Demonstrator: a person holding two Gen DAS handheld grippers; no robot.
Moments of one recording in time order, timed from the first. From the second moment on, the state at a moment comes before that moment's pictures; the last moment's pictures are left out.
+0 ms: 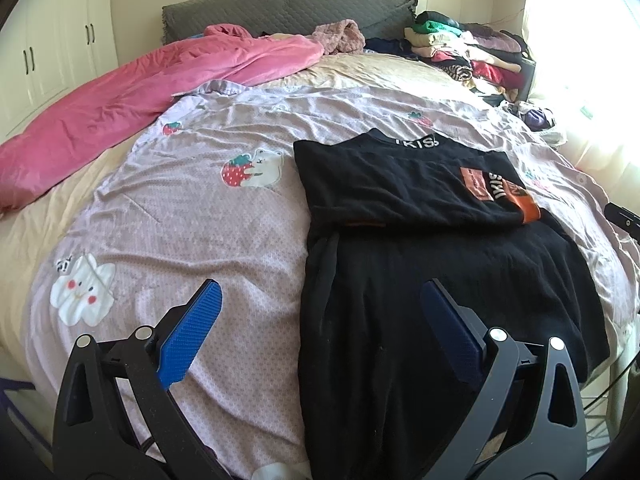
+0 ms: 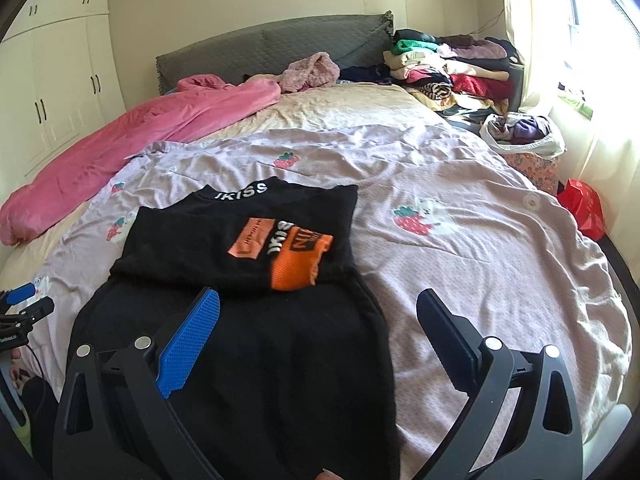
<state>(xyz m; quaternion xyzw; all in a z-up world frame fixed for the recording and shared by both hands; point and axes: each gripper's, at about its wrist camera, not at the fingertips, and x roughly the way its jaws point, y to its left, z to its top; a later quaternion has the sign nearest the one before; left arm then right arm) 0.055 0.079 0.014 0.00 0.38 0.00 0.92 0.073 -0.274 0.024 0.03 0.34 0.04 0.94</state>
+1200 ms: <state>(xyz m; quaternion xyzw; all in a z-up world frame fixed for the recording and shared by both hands) 0.009 0.097 -0.045 -0.03 0.45 -0.02 0.89 0.026 -0.295 -0.013 0.00 0.39 0.03 0.92</state>
